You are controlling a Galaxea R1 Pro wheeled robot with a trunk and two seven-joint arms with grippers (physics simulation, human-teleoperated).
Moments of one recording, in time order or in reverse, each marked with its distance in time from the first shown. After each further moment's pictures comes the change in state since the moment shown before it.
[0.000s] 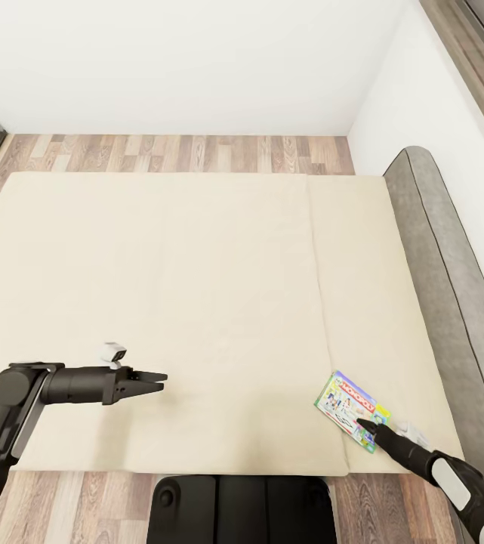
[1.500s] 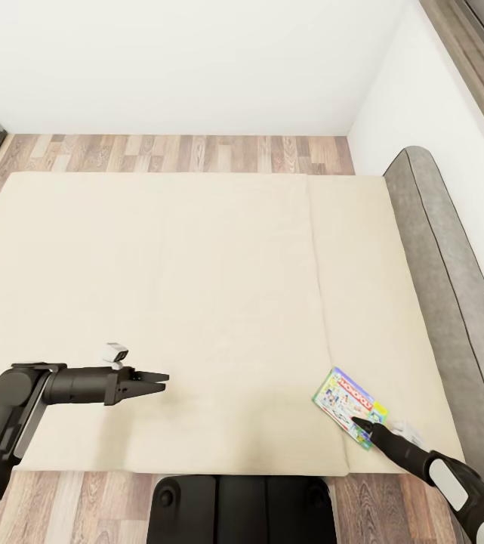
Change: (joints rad) left arm 0.000 -0.009 -0.002 0.000 -0.004 -0.003 0.000; right arm -0.004 0.008 0.000 0.013 0.002 0.000 0.069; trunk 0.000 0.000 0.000
